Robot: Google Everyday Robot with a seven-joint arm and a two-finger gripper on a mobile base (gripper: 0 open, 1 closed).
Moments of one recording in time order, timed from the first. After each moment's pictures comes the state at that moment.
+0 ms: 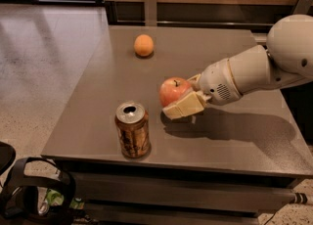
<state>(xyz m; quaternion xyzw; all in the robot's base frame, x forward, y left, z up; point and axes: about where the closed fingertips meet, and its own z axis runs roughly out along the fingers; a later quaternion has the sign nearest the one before) 0.493 -0.054 0.857 -0.49 0.75 0.31 0.31</state>
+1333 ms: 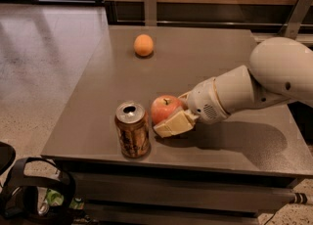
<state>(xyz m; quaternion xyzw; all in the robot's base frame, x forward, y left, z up) 0.468 -0.034 0.825 -0.48 0.77 0.29 0.30</state>
